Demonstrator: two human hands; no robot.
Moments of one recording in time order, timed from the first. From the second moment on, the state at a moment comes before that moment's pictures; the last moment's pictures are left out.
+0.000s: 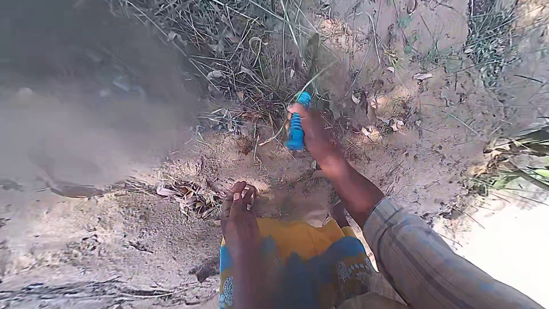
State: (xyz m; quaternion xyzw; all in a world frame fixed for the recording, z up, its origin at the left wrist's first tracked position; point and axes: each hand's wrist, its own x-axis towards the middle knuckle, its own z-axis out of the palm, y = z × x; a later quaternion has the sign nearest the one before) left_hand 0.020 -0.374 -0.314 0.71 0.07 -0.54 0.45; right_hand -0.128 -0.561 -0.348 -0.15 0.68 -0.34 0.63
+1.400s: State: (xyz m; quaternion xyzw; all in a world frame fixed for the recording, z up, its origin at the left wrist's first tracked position) left_hand -0.006 -0.359 -0.314 0.70 0.00 -0.56 0.45; right_hand -0.070 -0.468 -0.271 -0.22 0.50 -0.28 0.79
